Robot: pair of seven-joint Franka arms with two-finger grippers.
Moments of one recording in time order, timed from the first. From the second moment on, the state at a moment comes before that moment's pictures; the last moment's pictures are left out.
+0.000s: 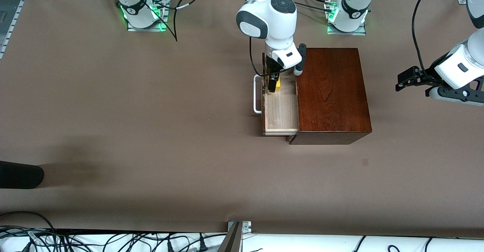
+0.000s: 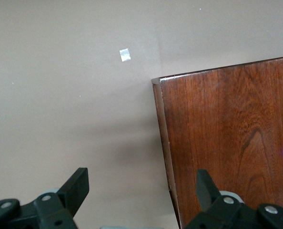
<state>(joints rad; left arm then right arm) -0.05 0.05 0.06 -1.69 -0.01 1.66 0.14 0.99 0.78 0.04 -1.19 -0.23 2.11 -0.24</state>
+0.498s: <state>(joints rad) -0.05 0.05 0.06 -1.69 -0.01 1.67 0.14 0.99 0.82 0.04 -1.19 -0.26 2.14 -0.24</state>
